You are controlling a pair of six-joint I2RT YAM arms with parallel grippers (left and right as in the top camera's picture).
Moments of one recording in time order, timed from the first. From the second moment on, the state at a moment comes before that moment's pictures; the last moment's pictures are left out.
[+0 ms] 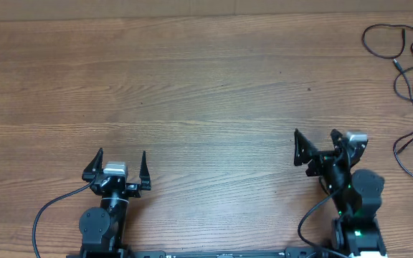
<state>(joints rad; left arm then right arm) -0.04 0.02 0.01 -0.08 0.01 0.06 -0.01 0.54 0.14 0.19 -0.20 0.25</state>
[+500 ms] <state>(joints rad) -0.04 0.02 0.01 -0.08 0.01 0.06 -0.01 0.26 0.02 0.16 -0.20 0.25</state>
